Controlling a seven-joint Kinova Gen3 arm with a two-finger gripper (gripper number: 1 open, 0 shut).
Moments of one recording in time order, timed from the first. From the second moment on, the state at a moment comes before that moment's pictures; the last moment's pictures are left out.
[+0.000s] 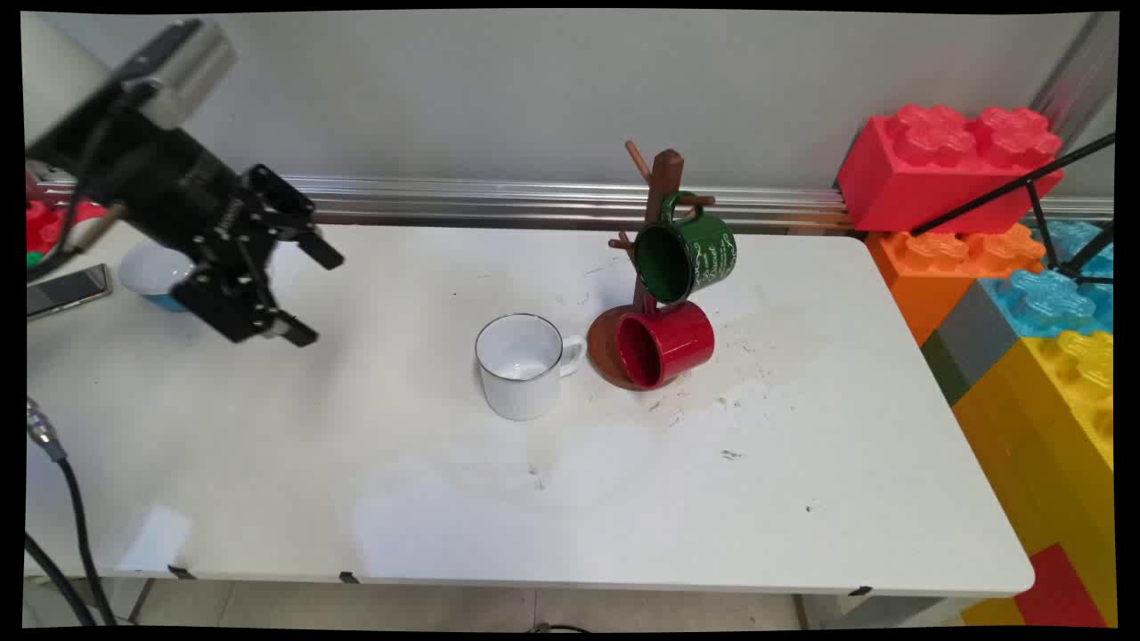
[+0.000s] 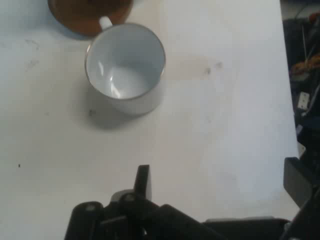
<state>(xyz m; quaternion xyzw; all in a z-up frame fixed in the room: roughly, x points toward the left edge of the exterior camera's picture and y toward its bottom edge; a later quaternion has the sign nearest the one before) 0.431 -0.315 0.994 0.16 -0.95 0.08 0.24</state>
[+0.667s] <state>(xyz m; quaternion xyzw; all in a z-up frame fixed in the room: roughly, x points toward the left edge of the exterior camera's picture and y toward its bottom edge) 0.417 -0.334 0.965 0.16 -0.95 0.09 0.25</state>
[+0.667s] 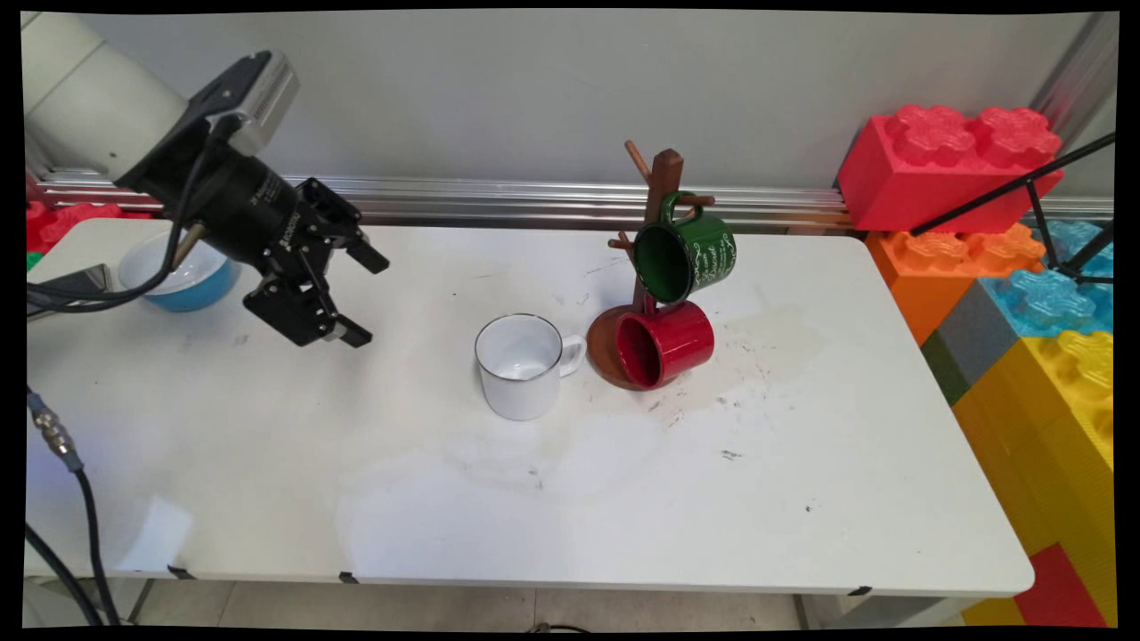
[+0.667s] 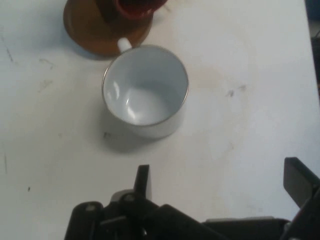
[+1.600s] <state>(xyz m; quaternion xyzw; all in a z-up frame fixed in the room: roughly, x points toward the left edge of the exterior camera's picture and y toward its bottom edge) 0.482 -0.323 0.900 0.16 -0.96 0.06 0.21</state>
